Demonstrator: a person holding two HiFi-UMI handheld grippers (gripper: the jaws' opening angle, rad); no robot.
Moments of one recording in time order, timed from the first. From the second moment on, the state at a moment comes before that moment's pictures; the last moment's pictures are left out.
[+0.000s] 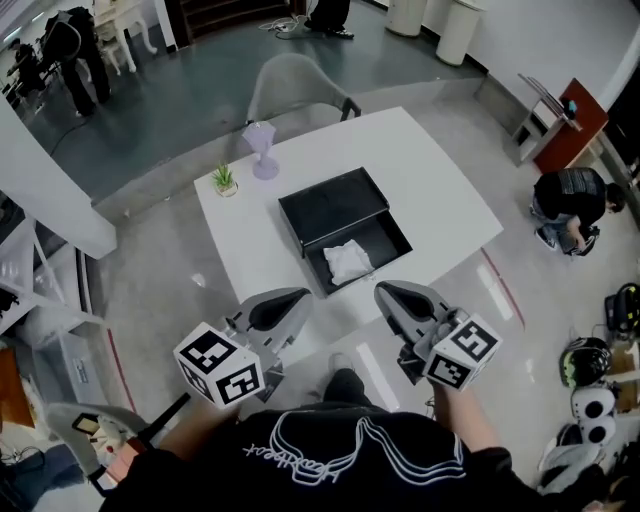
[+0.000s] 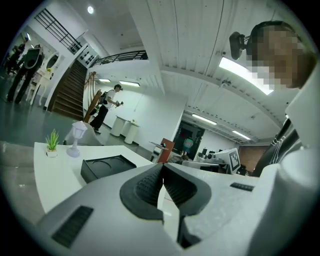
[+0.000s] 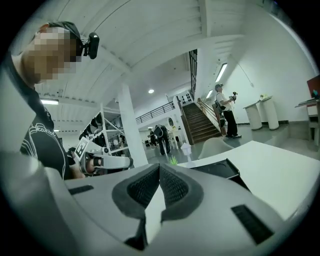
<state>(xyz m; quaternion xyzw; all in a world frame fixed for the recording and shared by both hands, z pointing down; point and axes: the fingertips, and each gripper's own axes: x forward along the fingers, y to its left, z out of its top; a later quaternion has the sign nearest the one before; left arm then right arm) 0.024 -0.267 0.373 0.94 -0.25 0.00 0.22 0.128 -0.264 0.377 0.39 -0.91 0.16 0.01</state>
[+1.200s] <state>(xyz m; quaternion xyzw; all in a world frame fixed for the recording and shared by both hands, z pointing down) 0.038 -0.222 0.337 0.96 -0.22 0.00 0.18 0.126 -0.207 0.338 0.39 -0.91 0.12 -0.02</state>
